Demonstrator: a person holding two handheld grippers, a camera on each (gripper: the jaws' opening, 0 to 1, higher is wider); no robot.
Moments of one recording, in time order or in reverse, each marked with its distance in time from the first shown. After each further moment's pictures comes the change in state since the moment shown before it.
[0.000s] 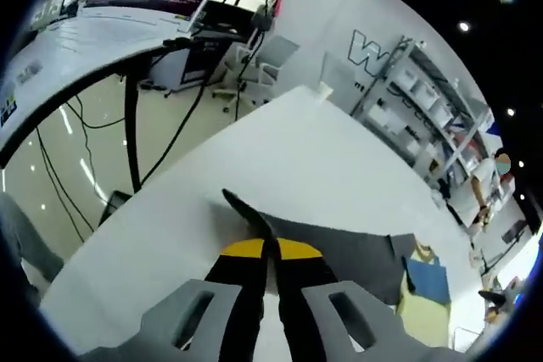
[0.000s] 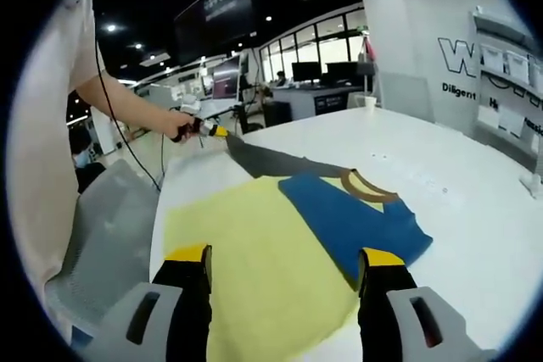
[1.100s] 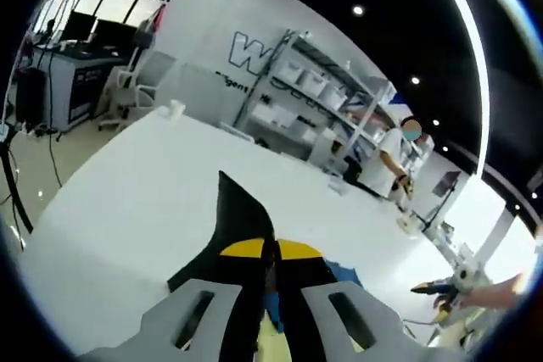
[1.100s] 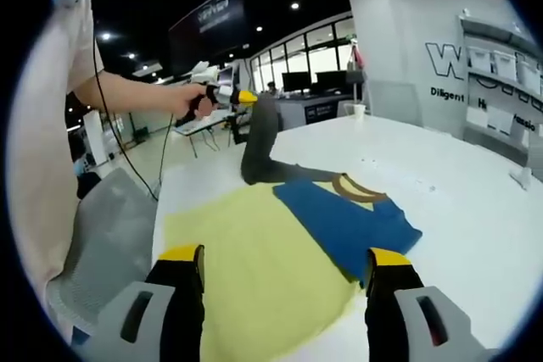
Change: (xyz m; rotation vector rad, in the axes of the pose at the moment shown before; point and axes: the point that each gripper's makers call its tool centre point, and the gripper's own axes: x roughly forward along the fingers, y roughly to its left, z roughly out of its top) left arm 0.013 -0.245 0.026 0.231 0.004 -0.526; right arm -0.021 0.001 -0.004 0.027 -0.057 -0.049
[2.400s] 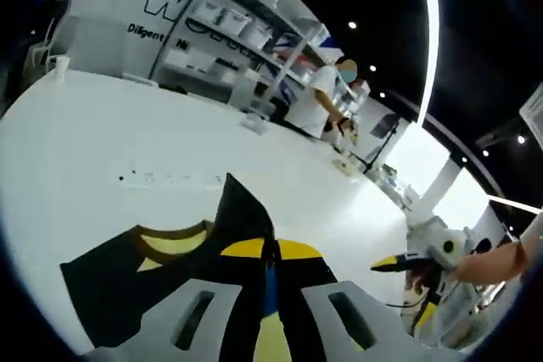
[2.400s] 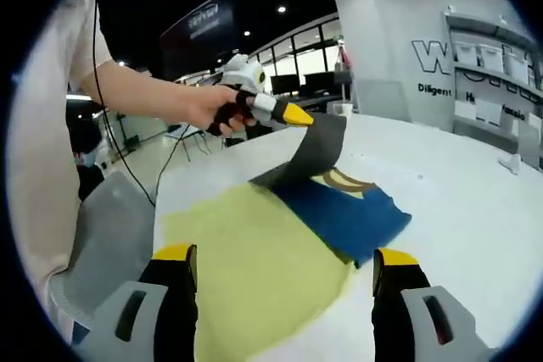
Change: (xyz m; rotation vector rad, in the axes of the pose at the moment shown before) left arm 0.121 -0.164 -0.135 0.136 0.316 -0.323; right arm -0.021 -0.003 -0.012 0.042 -0.016 -0.044
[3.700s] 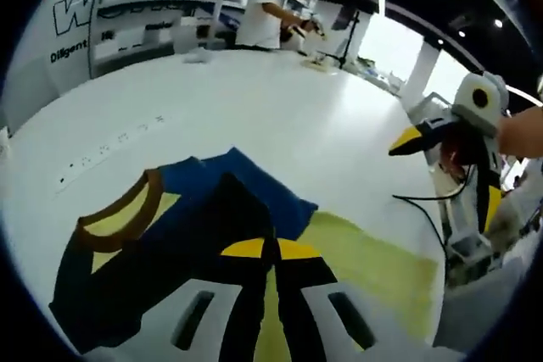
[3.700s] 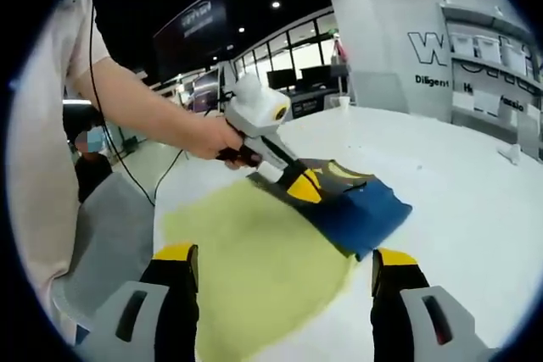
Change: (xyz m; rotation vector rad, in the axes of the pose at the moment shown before) left arm 0.057 -0.021 -0.116 0.426 0.391 -0.083; right arm 0.003 -0.001 -0.009 0.035 0.027 -0.003
